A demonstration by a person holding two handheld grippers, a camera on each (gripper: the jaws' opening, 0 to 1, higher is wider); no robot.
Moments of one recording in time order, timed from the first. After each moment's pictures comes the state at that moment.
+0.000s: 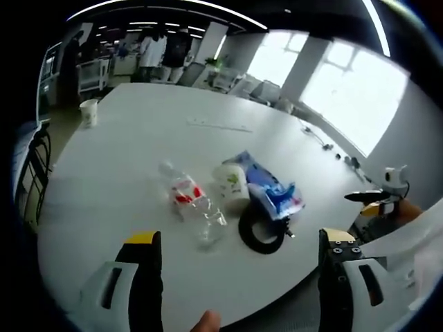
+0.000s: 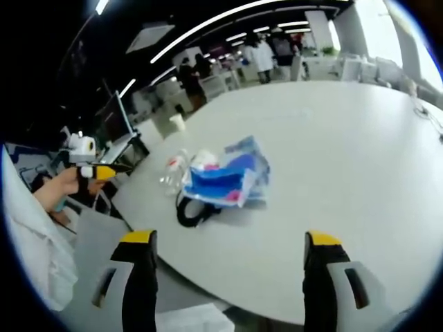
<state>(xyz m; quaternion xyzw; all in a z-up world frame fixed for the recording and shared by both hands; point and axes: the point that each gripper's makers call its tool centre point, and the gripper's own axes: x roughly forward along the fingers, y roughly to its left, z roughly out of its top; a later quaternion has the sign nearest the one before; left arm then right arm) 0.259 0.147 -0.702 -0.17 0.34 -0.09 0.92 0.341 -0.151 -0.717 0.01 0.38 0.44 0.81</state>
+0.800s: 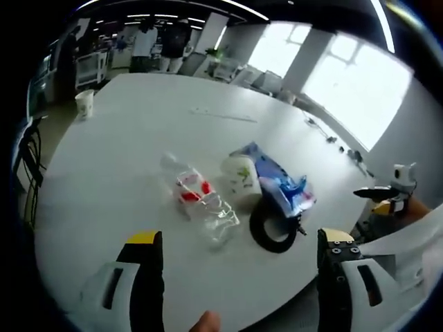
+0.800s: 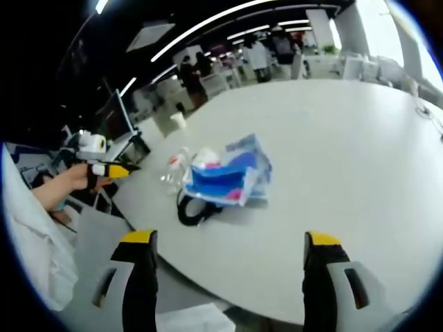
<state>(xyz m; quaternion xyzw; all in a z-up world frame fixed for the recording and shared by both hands) 0.275 0.159 -0.726 -0.17 0.36 -0.09 0.91 0.340 -0.148 -0.719 0.01 0.38 0.45 0.81</state>
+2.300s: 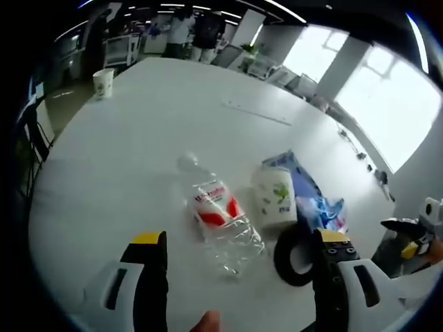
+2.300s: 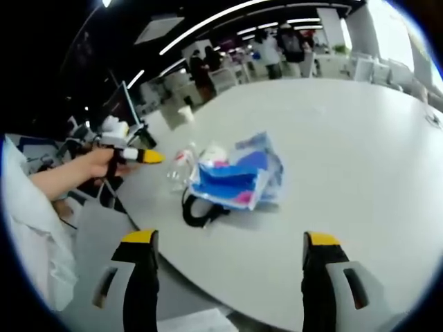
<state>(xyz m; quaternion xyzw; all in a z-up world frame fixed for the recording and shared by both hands) 0.324 0.176 -0.760 -0.21 0.39 0.00 0.90 0.341 -0.127 -0.719 -0.01 0.38 0.47 0.79</state>
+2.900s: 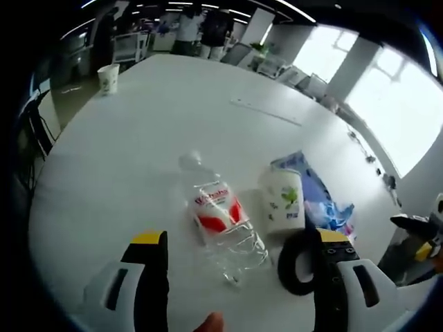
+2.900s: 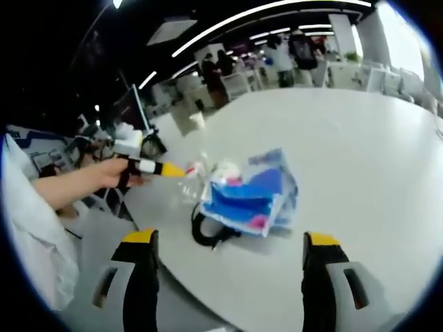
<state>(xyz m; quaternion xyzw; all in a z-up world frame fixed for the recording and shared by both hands) 0.335 0.177 -0.771 -0.22 0.40 0.04 0.89 0.356 -0.090 -0.698 -0.01 0.36 0.50 0.79</state>
